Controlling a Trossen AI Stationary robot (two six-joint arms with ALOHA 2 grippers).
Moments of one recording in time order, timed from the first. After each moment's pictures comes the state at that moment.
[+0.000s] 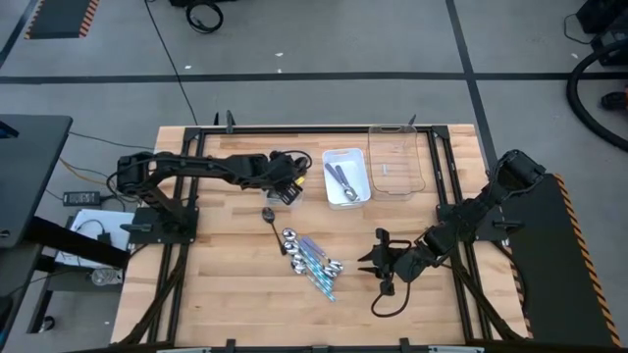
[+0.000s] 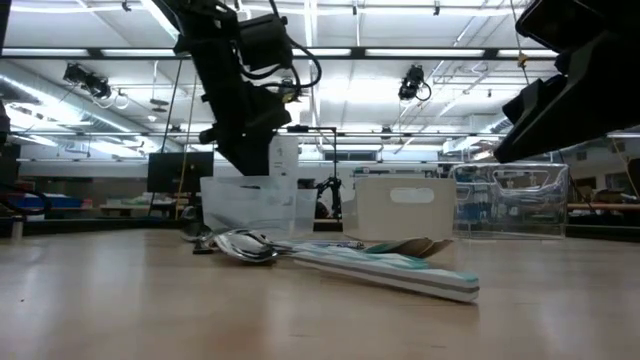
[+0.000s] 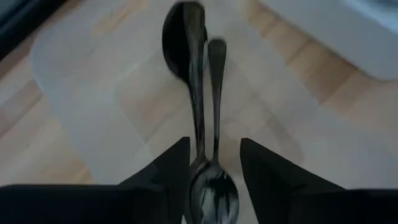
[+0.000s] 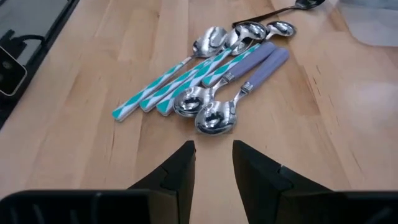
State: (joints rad) left arm 0.21 1.62 1.06 -0.54 -0.34 -0.47; right arm 0.64 1.47 0.55 0.22 0.51 0.45
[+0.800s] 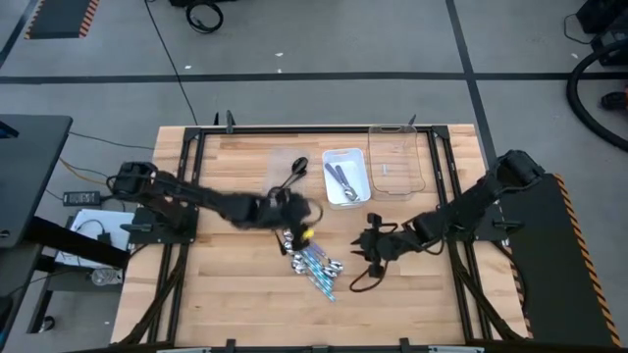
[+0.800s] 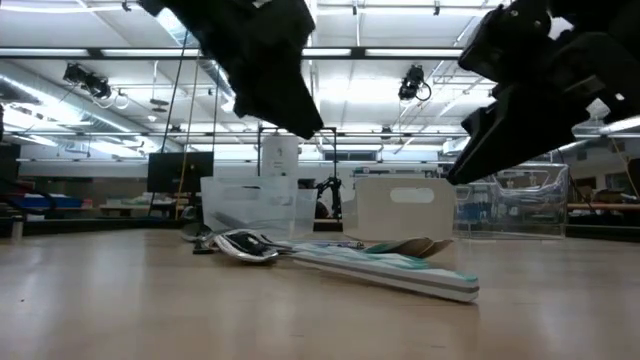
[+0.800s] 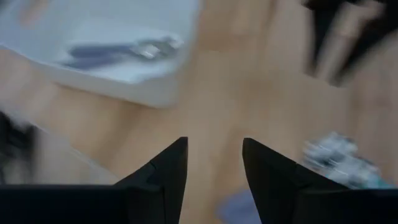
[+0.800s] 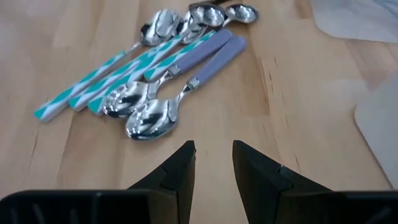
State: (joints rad) left arm -0.18 1.62 1.05 -0.21 -0.35 -0.40; right arm 0.44 1.47 0.59 0.12 0.38 0.32
